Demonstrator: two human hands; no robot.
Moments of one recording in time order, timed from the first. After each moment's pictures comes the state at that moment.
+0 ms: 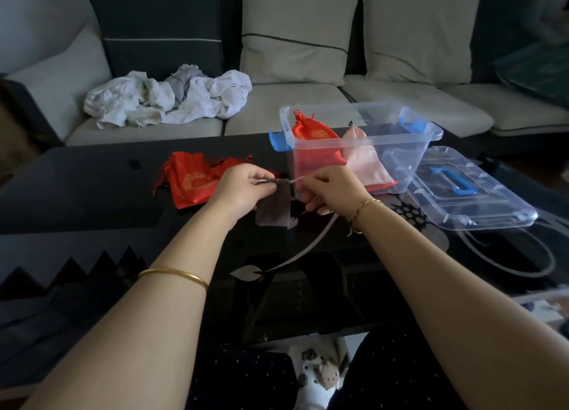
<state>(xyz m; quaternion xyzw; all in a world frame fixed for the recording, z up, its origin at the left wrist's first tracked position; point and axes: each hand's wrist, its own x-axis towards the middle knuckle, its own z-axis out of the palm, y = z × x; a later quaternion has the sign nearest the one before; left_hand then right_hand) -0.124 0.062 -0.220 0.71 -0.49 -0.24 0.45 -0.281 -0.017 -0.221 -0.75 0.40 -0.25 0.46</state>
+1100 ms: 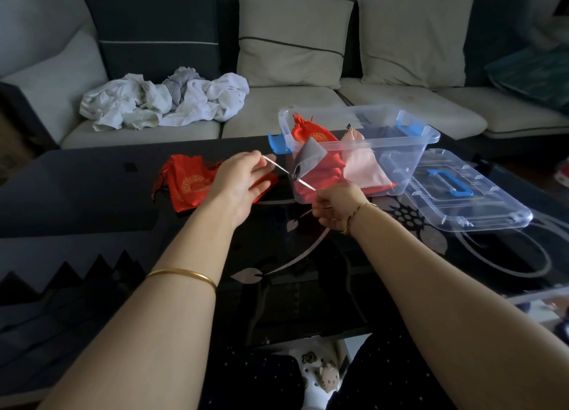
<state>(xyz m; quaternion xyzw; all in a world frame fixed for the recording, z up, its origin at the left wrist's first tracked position) -0.138 0.058 -0.198 0.55 -0.26 -0.42 0.67 -0.275 -0.019 -0.228 -0.50 0.54 -0.24 0.63</state>
